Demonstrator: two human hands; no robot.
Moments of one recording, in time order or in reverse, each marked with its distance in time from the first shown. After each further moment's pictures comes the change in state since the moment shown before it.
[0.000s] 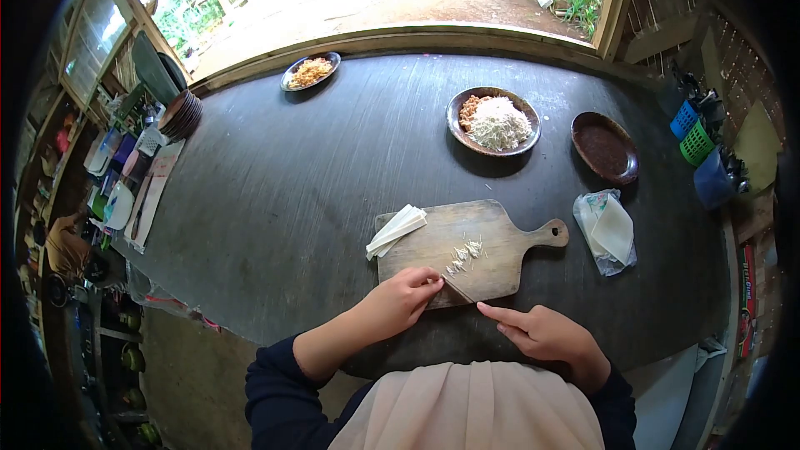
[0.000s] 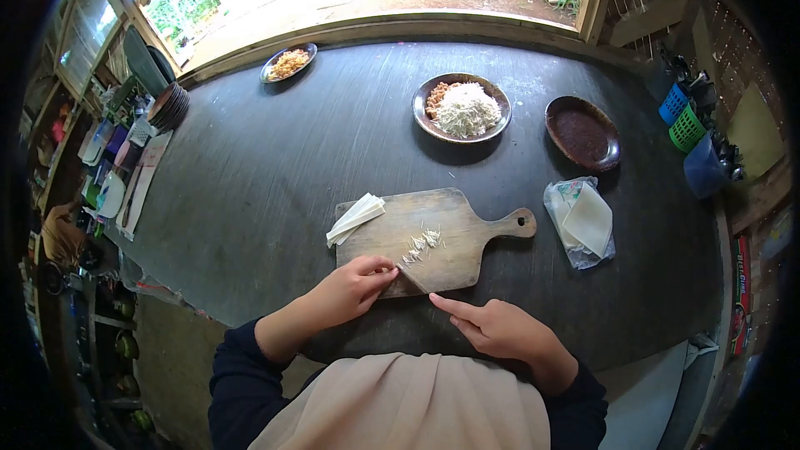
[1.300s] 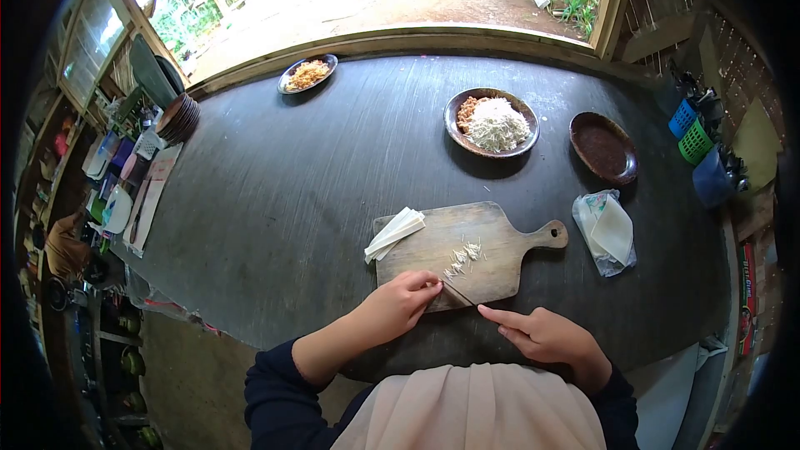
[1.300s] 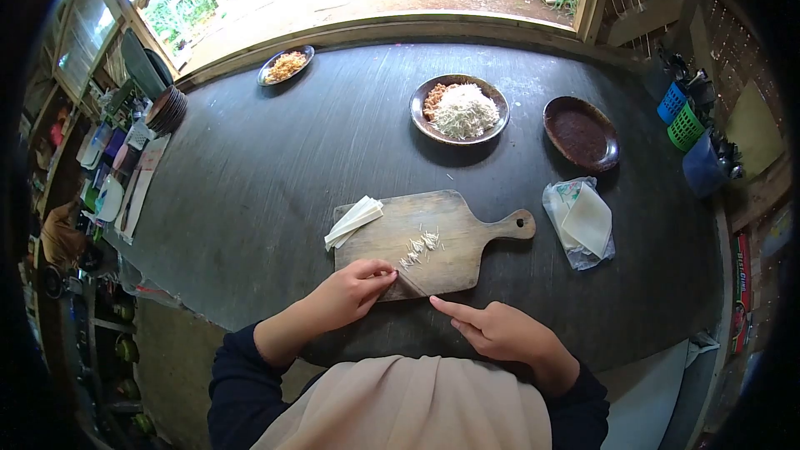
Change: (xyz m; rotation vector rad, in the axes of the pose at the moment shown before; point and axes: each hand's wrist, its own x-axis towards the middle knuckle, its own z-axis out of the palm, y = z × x) left_hand -0.002 -0.001 0.001 0.003 -0.010 -0.024; right_hand -0.001 0.003 0.001 0.037 0.019 -0.017
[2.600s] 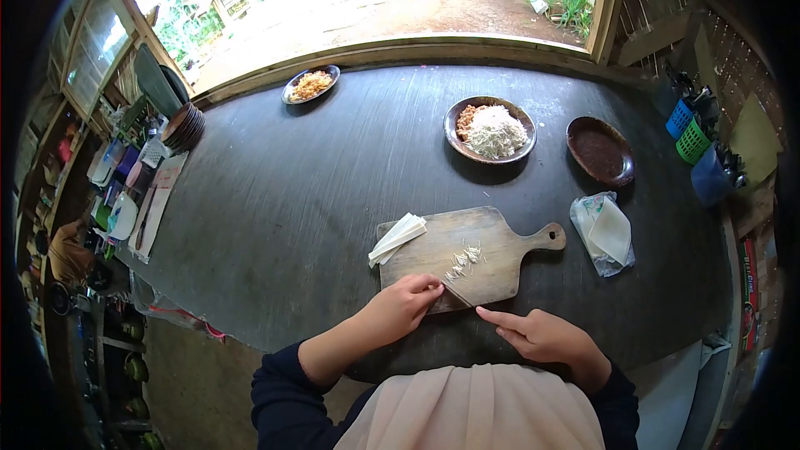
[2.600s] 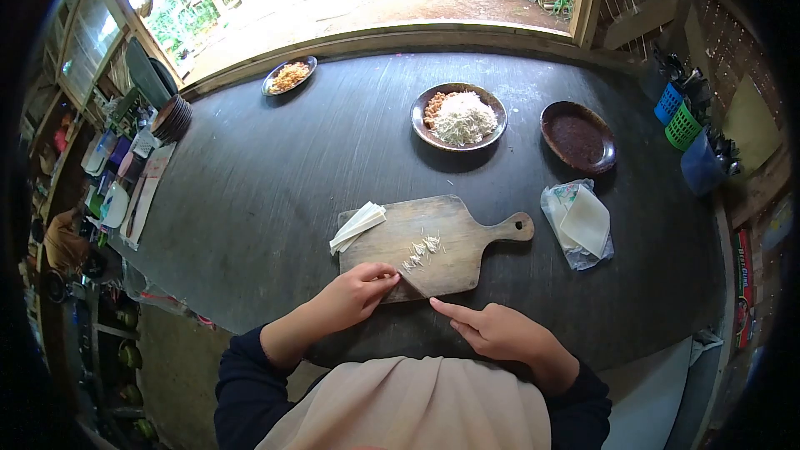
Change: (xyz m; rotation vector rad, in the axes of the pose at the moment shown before) left_hand -0.001 0.001 -0.001 0.015 -0.037 -0.017; right_hand 0.001 -0.001 0.003 -0.018 -0.037 0.021
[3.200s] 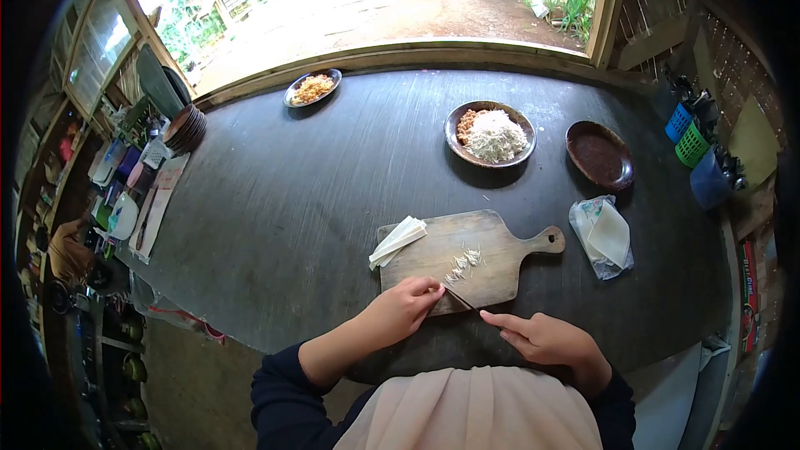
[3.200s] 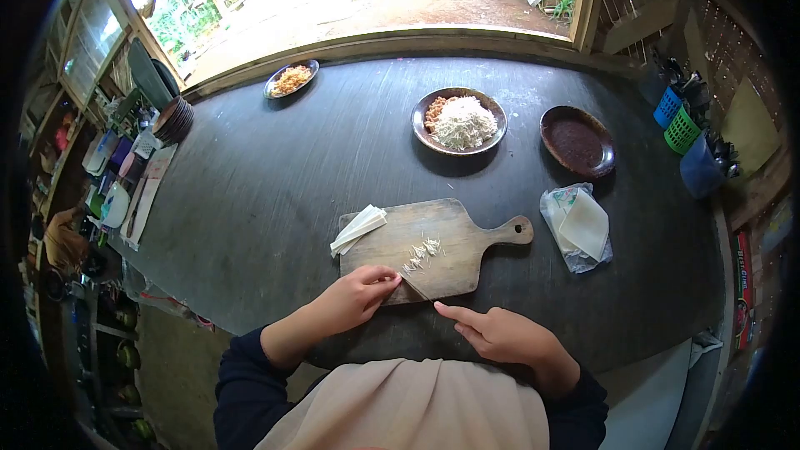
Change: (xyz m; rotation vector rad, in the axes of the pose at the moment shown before) left_hand 0.000 0.001 0.001 0.034 0.012 0.017; right_hand -0.004 -0.002 -0.005 0.041 -0.050 0.080
